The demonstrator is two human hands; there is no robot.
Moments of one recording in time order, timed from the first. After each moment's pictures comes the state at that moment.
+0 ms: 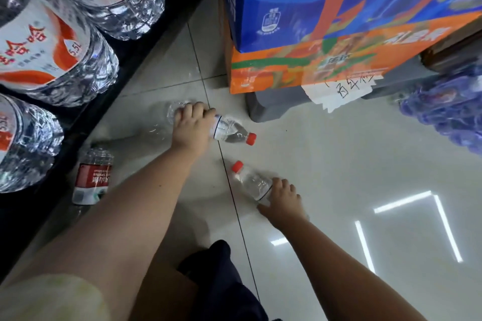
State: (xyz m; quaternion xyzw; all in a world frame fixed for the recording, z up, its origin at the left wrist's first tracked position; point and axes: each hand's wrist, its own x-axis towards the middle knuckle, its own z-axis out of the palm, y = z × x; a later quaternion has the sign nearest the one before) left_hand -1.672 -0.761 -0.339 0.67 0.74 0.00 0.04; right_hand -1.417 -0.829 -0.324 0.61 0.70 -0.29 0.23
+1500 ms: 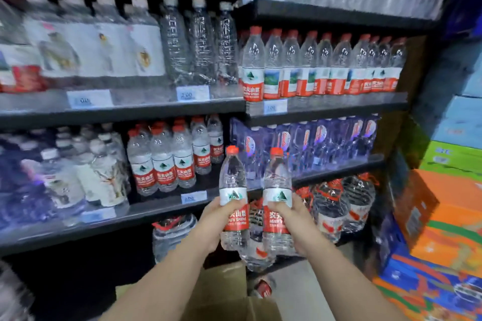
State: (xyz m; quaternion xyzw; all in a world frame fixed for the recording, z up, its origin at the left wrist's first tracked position) left_hand -1.767 -1.140 0.191 0.08 0.63 0.71 0.29; right_hand -1.666 -0.982 0.192 0.23 0.65 -0.70 -0.20
